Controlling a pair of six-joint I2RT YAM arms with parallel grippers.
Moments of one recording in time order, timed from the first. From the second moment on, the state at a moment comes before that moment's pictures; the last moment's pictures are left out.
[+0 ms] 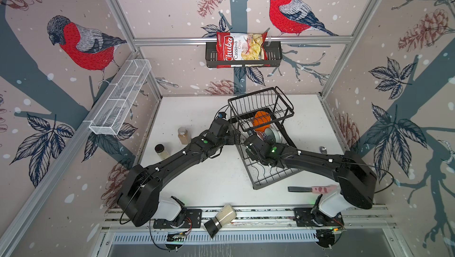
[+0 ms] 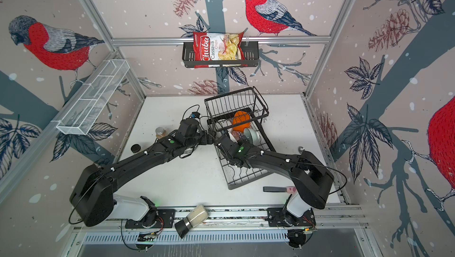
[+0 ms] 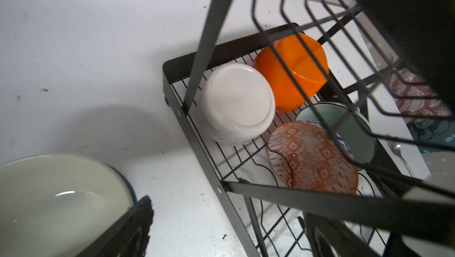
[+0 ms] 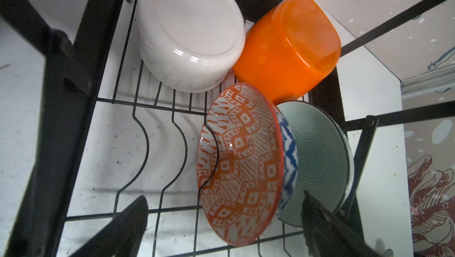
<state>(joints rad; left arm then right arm) -0.64 1.41 0.95 -0.22 -0.07 -0.52 1.00 1.58 1.00 -0.42 0.64 0.18</state>
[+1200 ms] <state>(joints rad) -0.52 1.57 1.13 -0.28 -0.05 -0.43 1.01 1.57 1.01 -0.33 0.72 0.18</state>
